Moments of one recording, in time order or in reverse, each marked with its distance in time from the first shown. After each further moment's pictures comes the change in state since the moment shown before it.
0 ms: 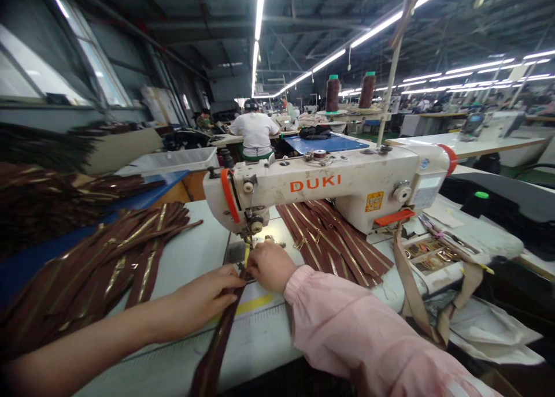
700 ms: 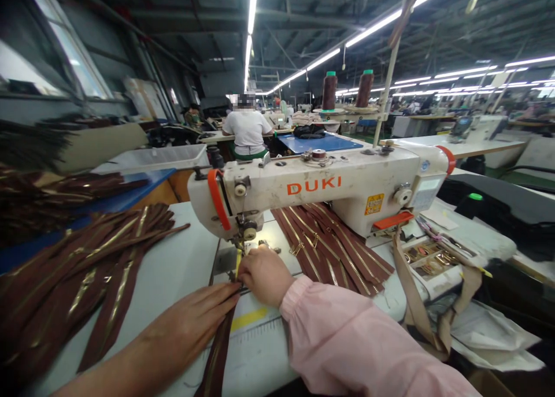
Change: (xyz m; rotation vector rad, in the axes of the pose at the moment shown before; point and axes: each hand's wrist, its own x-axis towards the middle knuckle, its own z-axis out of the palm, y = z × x) left_hand -0.025 -0.034 0.037 0.337 0.234 0.340; right_hand 0.001 0.004 0.010 0.040 0.073 -0.003
